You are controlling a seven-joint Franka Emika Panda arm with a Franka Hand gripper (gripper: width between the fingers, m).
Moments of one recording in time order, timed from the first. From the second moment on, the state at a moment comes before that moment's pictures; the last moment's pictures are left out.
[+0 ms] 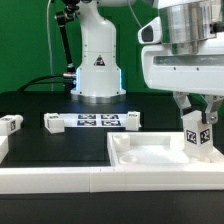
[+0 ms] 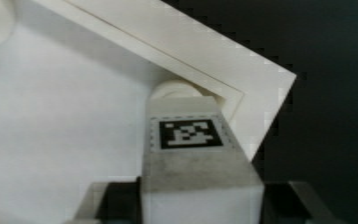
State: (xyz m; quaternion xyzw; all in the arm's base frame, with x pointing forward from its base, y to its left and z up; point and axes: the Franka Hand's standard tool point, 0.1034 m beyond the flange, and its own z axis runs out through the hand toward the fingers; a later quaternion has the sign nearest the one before) arm 0.632 0.109 0.093 -0.84 0.53 0.03 0.08
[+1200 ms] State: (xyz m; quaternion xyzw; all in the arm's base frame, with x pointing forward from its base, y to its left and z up) arm 0.630 0.126 0.092 -0.73 0.67 0.06 0.09
